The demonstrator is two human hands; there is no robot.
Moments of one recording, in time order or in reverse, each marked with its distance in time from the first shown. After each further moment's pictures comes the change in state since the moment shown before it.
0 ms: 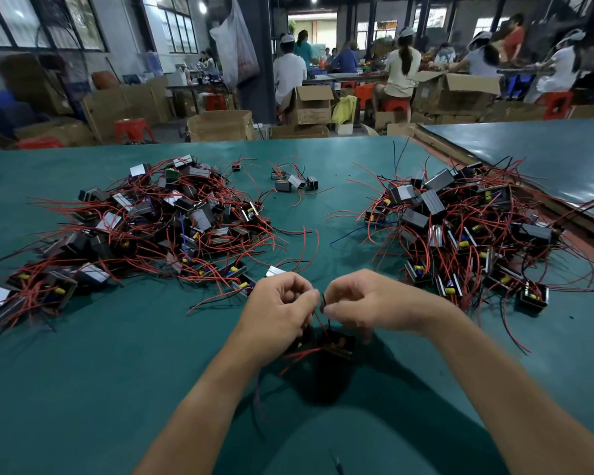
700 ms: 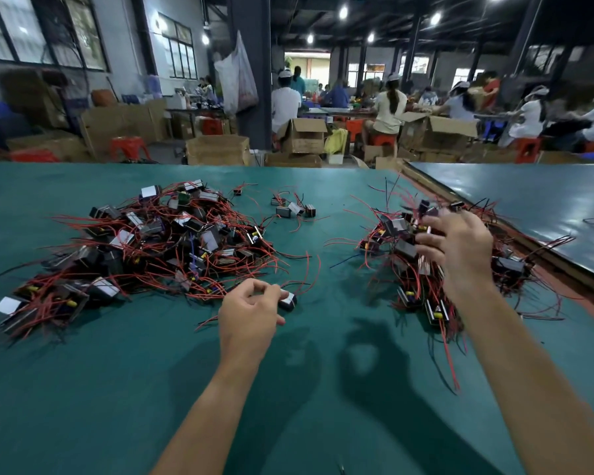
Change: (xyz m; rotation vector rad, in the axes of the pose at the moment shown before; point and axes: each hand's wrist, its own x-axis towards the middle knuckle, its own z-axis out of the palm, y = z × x) left_hand 0.002 -0.001 -0.024 -0.141 0.424 -0.101; right_hand -0.018 -0.015 -0.082 0.686 1.200 -0.149
